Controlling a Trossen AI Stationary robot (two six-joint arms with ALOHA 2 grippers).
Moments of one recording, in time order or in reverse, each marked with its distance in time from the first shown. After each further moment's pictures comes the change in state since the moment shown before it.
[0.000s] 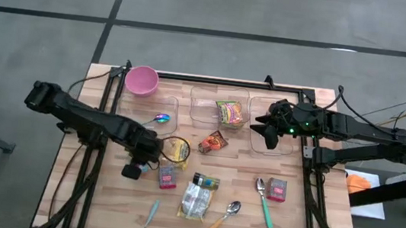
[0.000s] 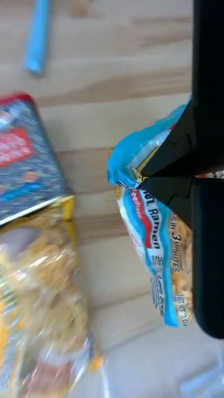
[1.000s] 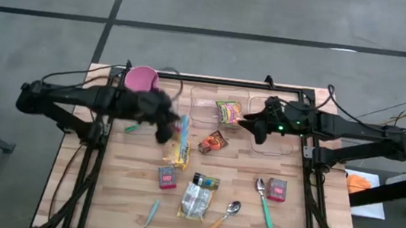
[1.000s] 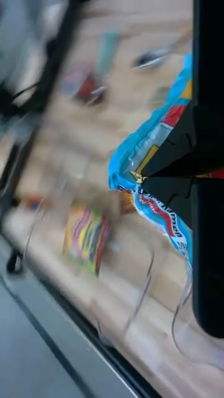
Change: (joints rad) left arm 0.227 -0.113 0.316 0.257 -0.392 -0.344; right arm 0.005 0.129 0.018 0.217 0.000 0.139
